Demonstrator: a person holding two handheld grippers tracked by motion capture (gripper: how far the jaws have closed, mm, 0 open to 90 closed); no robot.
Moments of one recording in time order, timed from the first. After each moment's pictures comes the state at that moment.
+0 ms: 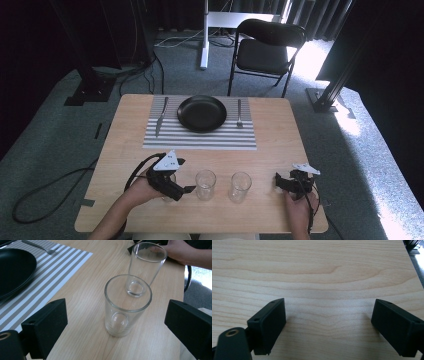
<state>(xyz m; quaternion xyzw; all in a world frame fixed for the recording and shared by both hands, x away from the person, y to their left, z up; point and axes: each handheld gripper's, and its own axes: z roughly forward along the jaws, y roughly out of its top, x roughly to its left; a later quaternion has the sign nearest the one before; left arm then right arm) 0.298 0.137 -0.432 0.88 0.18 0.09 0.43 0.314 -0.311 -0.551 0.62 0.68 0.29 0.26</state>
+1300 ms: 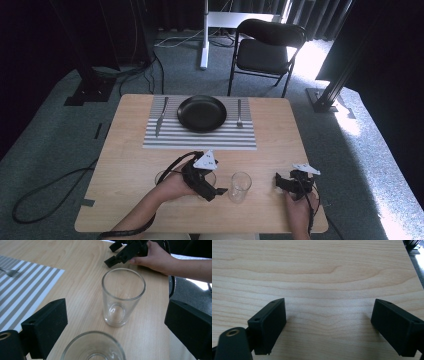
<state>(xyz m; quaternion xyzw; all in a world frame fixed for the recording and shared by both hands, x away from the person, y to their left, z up) 0.305 0.045 -0.425 0.90 0.12 0.05 0.42 0.314 -0.311 -0.551 0.62 0.68 0.29 0.26</state>
